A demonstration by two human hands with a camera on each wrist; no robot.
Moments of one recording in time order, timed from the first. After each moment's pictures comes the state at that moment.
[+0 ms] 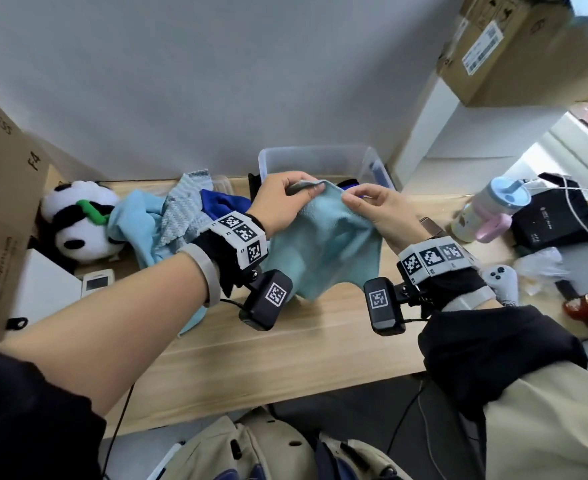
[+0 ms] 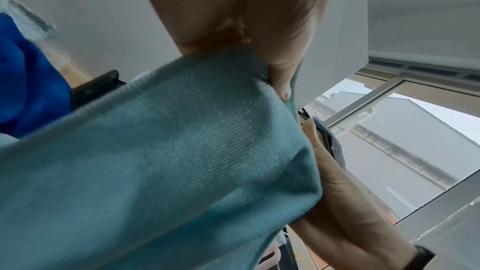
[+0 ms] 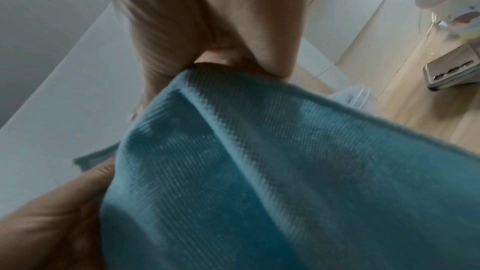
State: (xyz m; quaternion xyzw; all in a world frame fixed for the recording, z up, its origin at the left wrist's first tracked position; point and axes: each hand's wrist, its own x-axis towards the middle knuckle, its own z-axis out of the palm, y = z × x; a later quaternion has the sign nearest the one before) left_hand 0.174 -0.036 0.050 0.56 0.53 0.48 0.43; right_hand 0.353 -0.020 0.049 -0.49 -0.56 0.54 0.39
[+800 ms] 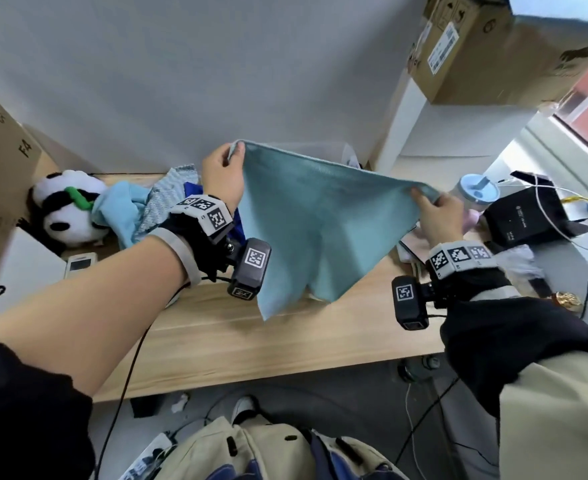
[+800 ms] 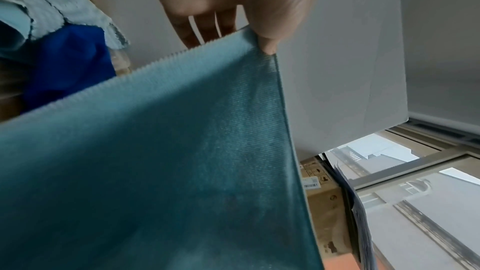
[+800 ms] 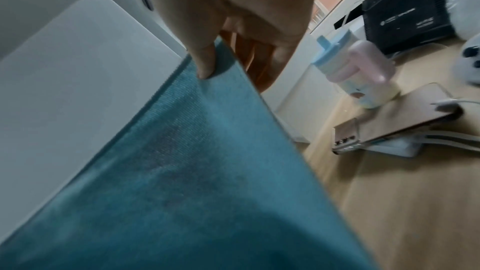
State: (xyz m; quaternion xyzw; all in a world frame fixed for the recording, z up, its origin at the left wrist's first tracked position) left_hand 0.187 -0.037 0.053 0.40 0.62 0.60 0.30; right_hand 0.485 -0.022 0.050 -0.66 -0.47 0.36 0.45
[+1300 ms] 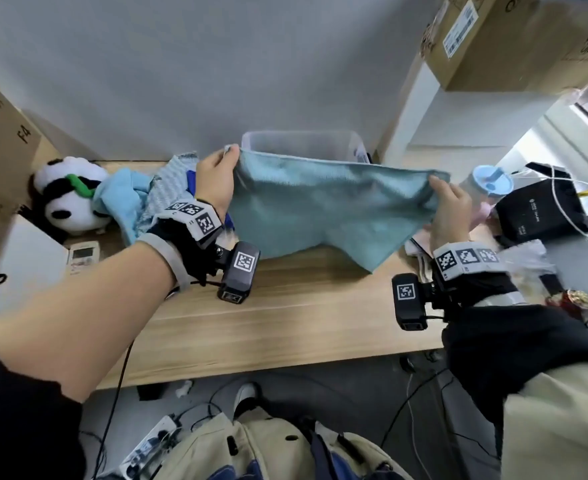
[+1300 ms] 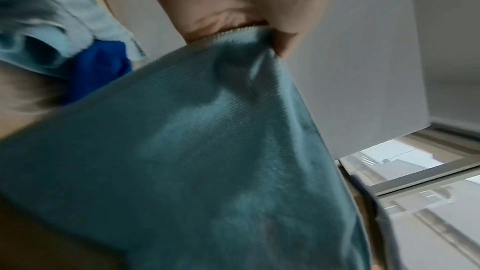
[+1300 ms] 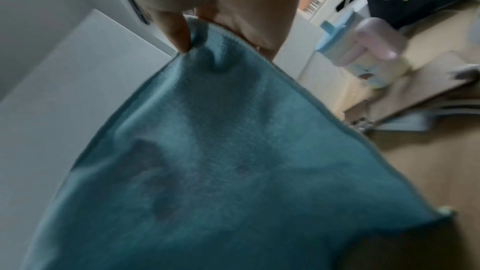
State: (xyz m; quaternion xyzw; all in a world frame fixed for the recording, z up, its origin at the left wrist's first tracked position) left_hand 0.176 -0.045 0.037 0.32 0.61 0.61 0.39; right_hand 0.479 -0.022 0.047 -0.62 -0.38 0.43 0.54
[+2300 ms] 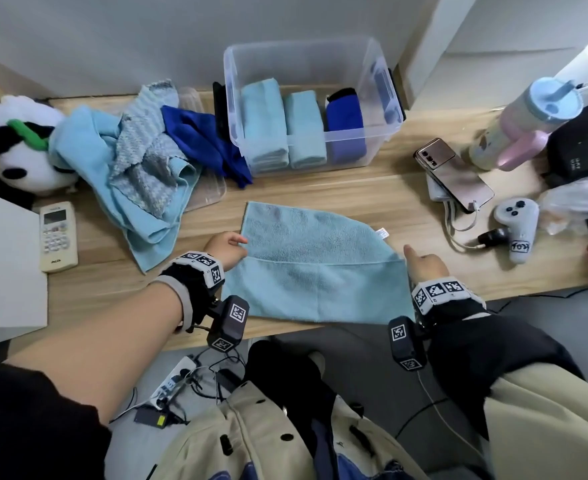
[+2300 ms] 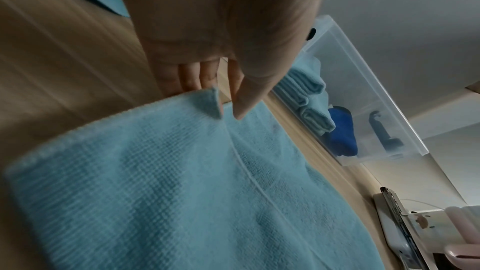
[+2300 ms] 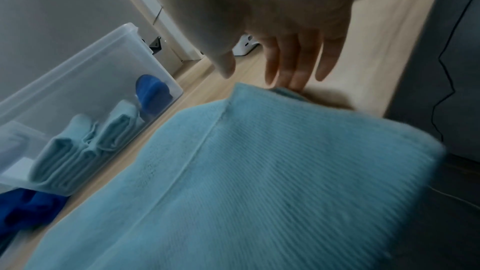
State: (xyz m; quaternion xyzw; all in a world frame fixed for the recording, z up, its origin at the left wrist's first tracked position) left_hand 0.169 -0.110 -0.150 0.35 0.79 0.17 0.48; right_hand 0.507 -0.081 -0.132 -0.85 -0.35 0.38 0.06
